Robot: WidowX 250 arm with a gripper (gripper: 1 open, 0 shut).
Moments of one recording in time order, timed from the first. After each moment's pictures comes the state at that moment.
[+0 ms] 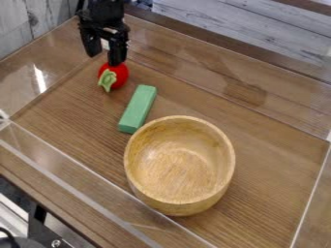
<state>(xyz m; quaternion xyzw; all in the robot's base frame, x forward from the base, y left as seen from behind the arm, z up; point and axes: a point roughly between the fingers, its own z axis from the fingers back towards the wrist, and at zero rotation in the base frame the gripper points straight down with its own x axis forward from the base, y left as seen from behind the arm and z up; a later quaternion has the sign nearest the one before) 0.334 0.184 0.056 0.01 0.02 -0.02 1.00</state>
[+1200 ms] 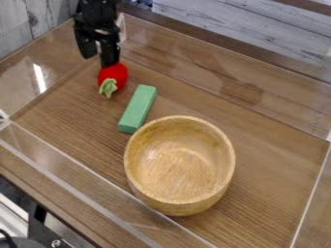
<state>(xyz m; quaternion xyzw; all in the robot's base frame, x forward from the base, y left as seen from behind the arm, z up) 0.327 0.200 0.043 -0.02 0.02 -0.04 1.00</state>
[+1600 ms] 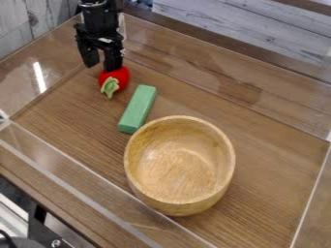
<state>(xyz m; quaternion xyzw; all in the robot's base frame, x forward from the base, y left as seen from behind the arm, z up) 0.332 0.197 0.031 -0.02 0.01 -0.01 1.00</state>
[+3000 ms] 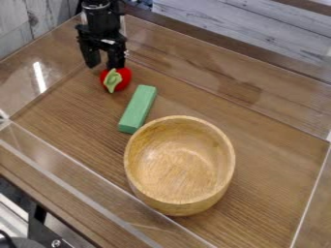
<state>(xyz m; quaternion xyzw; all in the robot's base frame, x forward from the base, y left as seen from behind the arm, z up) 0.335 0.193 0.021 0.00 0.02 0.00 1.00</state>
